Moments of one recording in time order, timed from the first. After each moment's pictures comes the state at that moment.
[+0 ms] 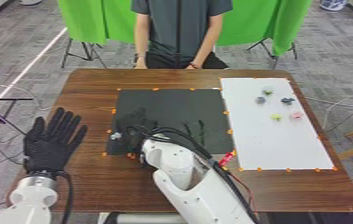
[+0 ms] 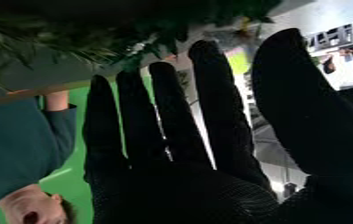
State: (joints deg) left arm 126.8 -54.3 -94.4 -124.9 -5.7 16.9 22.7; right arm -77.1 -90.9 47.4 -84.8 -160.7 -11.9 5.1
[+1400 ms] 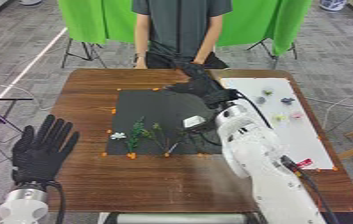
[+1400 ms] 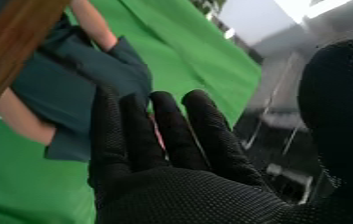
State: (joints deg) left arm 132.5 -58.0 -99.2 -125.1 -2.9 12.0 20.6; right arm -84.4 -73.6 67.4 -112.4 -107.2 -2.8 13.6
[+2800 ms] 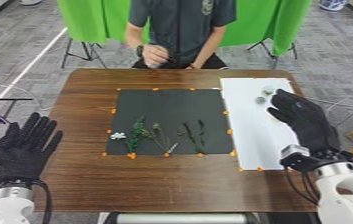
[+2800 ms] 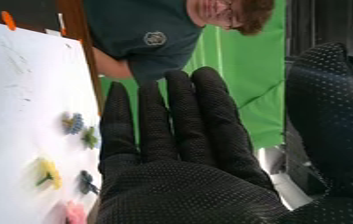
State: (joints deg) left arm 134.0 -57.9 -103.4 -127.0 1.4 17.7 20.6; right arm -117.0 -77.0 106.5 -121.4 -62.0 -9.1 3.0
